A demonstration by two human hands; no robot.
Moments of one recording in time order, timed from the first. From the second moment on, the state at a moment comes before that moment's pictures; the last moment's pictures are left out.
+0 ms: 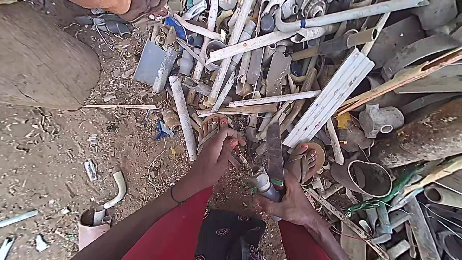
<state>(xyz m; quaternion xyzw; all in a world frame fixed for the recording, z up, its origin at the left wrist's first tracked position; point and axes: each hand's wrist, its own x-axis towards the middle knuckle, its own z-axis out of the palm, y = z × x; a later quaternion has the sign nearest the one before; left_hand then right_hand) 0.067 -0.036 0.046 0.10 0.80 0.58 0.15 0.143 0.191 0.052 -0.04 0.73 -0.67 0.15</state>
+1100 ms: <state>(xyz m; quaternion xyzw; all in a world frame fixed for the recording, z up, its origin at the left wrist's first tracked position) 0.053 -0.029 0.066 0.43 0.78 0.43 0.13 0.153 0.202 0.048 -0.03 0.75 -0.65 0.13</state>
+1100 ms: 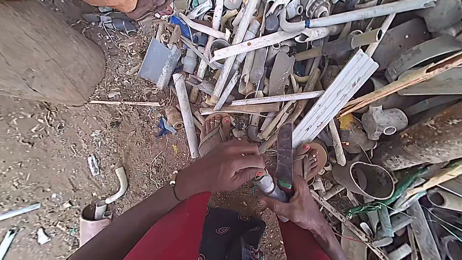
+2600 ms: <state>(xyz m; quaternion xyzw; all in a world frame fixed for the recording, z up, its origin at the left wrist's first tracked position) 0.063 -0.030 0.051 0.37 0.76 0.52 0.01 0.154 0.206 0.037 0.01 0.61 -0.78 0.14</state>
